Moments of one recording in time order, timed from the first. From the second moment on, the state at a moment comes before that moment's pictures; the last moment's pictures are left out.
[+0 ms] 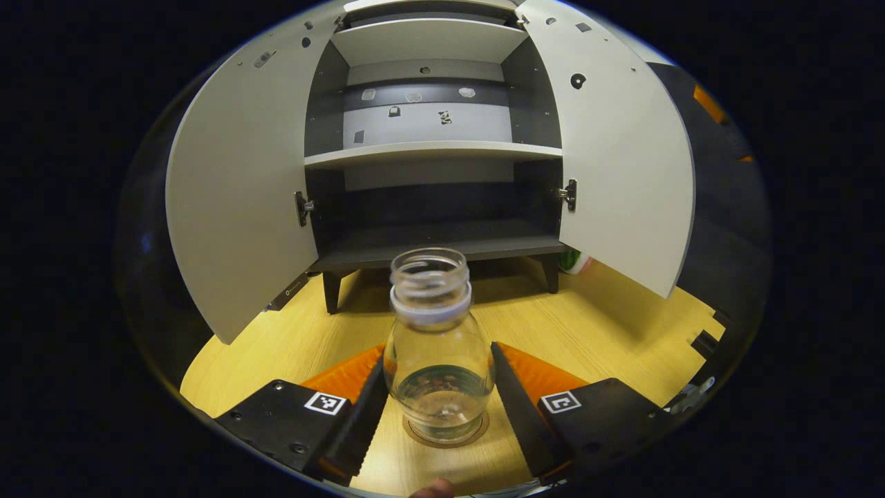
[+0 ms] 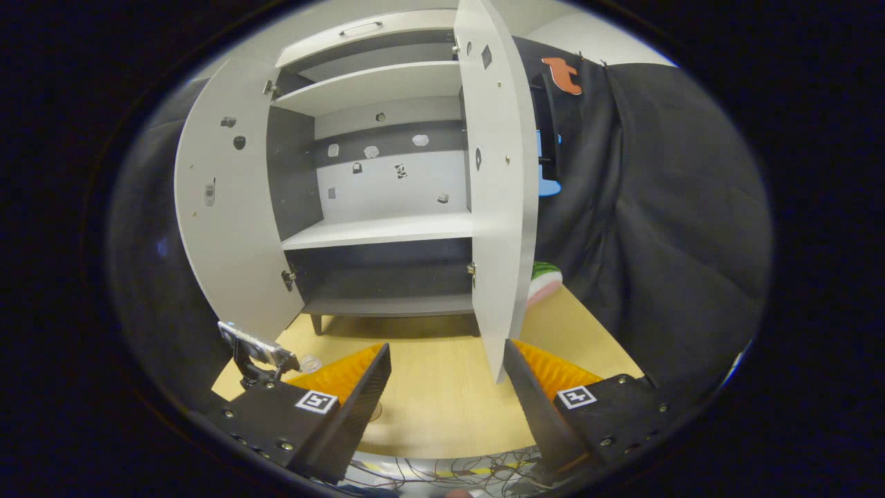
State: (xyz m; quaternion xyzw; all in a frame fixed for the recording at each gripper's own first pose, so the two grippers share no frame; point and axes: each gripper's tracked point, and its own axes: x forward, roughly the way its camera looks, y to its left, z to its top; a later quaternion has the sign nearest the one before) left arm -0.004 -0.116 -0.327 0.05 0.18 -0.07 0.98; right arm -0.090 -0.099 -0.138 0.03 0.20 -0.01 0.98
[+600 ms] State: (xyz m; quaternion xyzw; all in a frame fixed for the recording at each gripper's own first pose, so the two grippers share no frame) left arm -0.006 -0.122 -0.256 0.06 0.11 -0.07 0.99; right arm -0.083 -0.103 -0.110 0.03 0.17 0.00 0.99
